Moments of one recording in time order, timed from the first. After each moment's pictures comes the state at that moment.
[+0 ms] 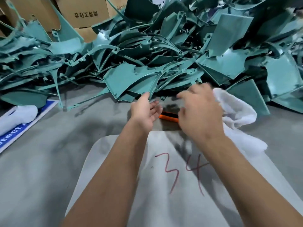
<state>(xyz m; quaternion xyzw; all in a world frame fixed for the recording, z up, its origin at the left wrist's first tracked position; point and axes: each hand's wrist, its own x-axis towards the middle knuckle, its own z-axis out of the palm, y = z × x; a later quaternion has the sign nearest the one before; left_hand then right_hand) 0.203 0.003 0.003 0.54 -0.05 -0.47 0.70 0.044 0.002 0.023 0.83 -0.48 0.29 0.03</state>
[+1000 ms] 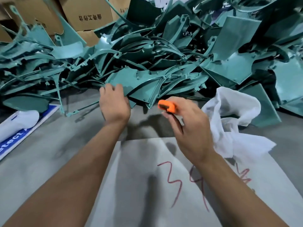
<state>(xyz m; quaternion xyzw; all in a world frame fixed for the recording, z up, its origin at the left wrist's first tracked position) 0.303 0.000 -0.006 0.83 -0.45 0.25 0.24 0.061 0.001 -0.012 0.80 -0.22 0.55 -0.13</state>
